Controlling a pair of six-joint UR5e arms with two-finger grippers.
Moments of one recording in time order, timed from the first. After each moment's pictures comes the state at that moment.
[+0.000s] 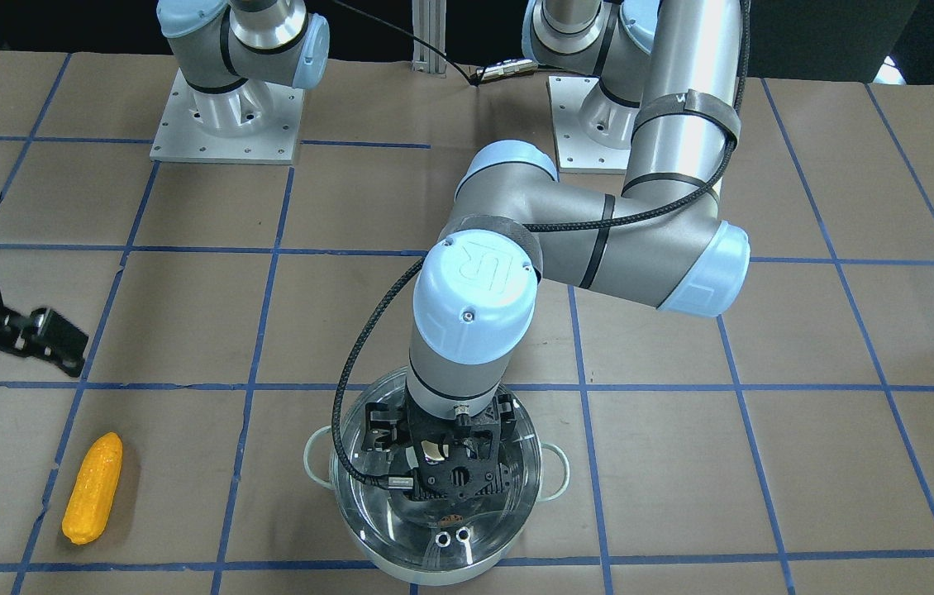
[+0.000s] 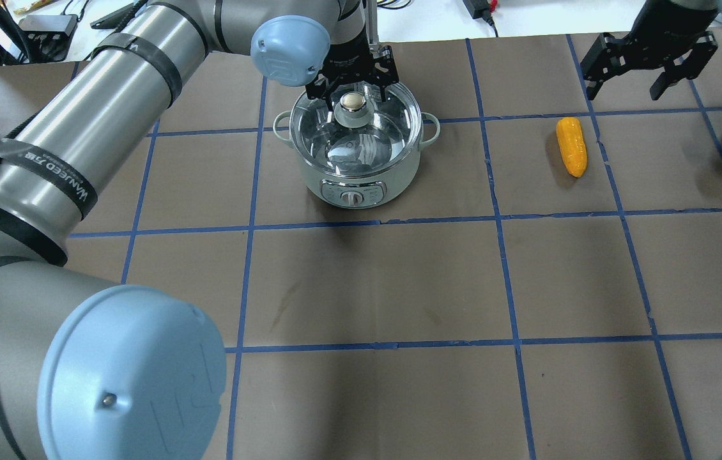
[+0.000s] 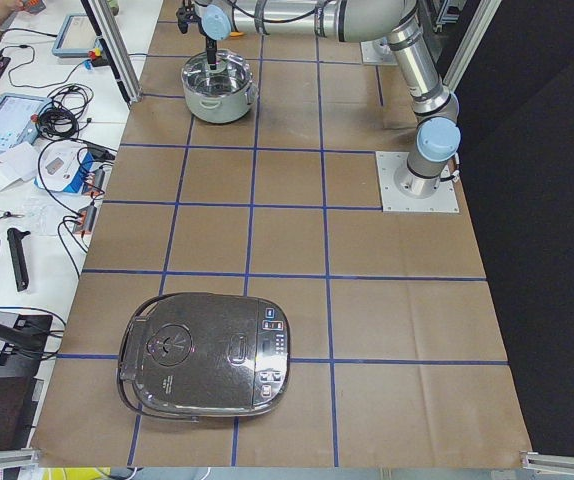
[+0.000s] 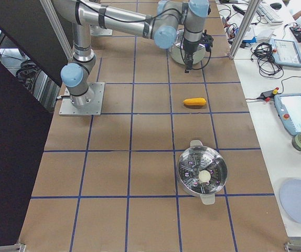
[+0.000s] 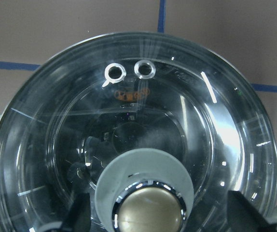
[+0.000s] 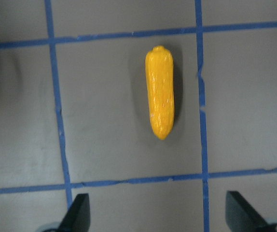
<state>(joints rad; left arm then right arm) -1.86 -2.23 -1.08 -1.31 1.51 -0.38 1.34 -1.22 1.43 -1.82 -1.57 -0.17</state>
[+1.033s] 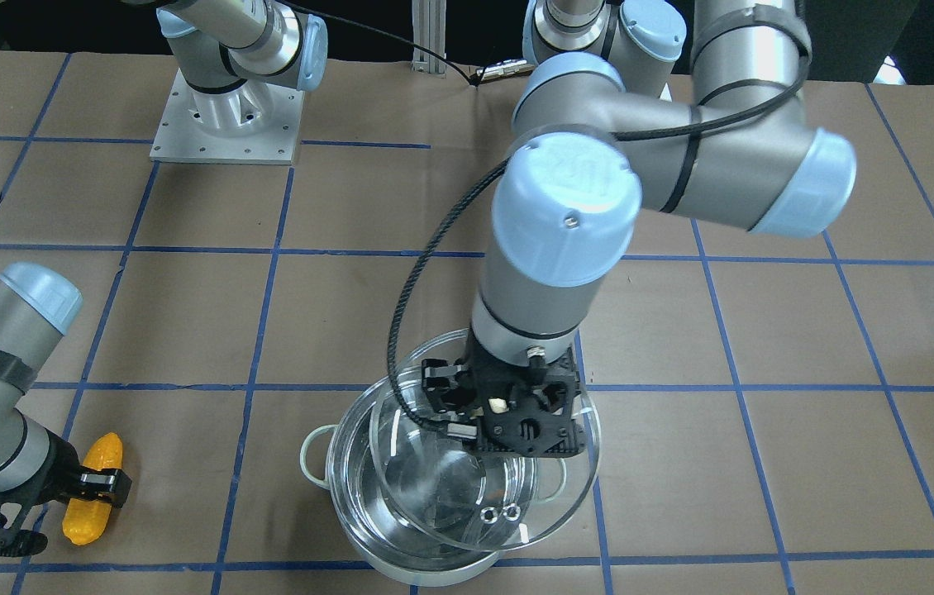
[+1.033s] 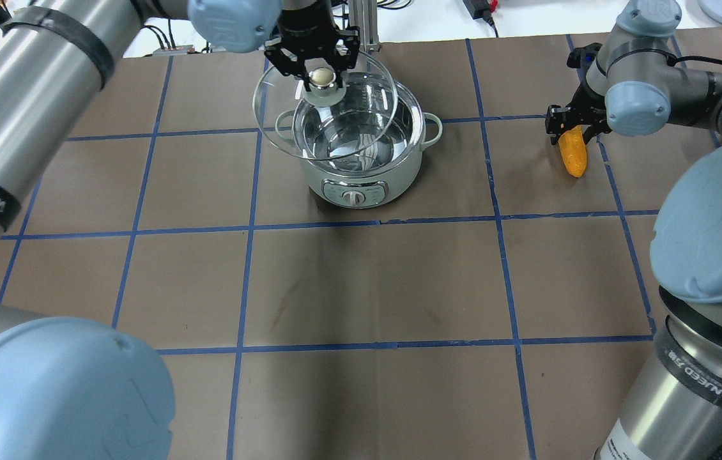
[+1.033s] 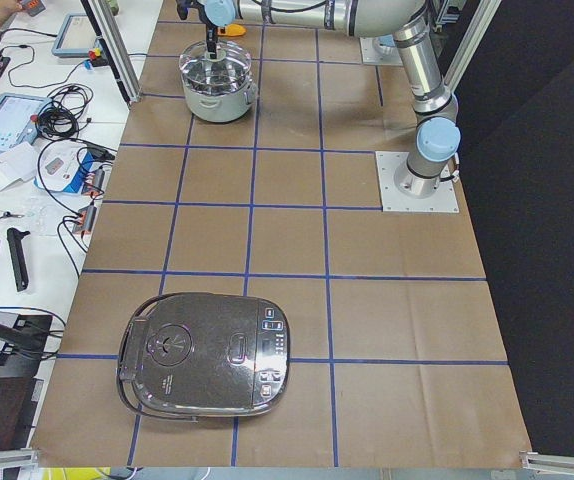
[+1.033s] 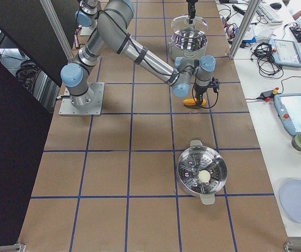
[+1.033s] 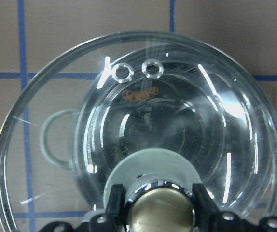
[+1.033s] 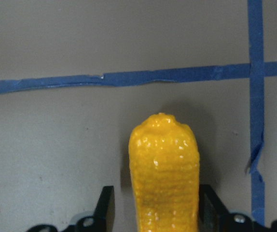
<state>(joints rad) -1.75 -2.09 -1.09 -1.46 1.53 -0.17 1.33 -0.91 1.49 -2.20 -1.56 -0.18</state>
